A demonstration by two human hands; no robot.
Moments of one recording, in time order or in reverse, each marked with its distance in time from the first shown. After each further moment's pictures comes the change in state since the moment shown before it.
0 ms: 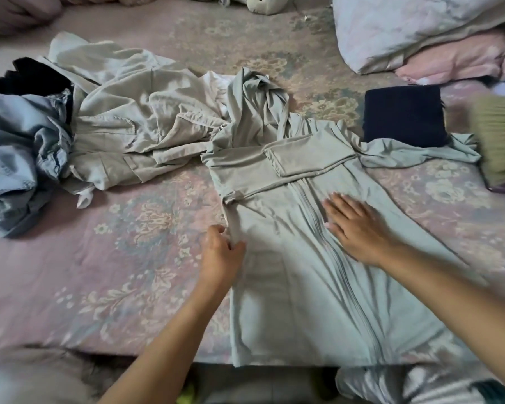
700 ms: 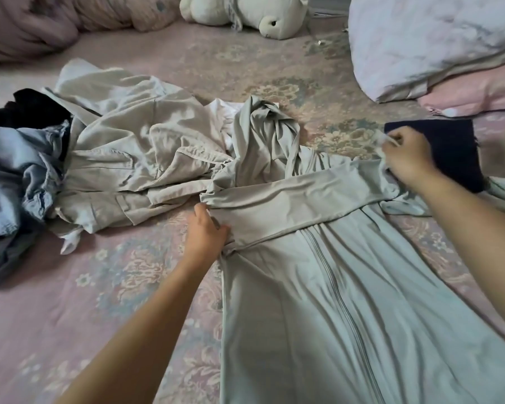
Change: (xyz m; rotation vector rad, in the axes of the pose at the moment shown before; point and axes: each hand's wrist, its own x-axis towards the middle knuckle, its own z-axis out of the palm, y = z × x) left_hand 0.143 0.035 -0.010 0.176 0.136 0.080; right_hand 0.169 0.068 -0.127 0.638 0.491 0.460
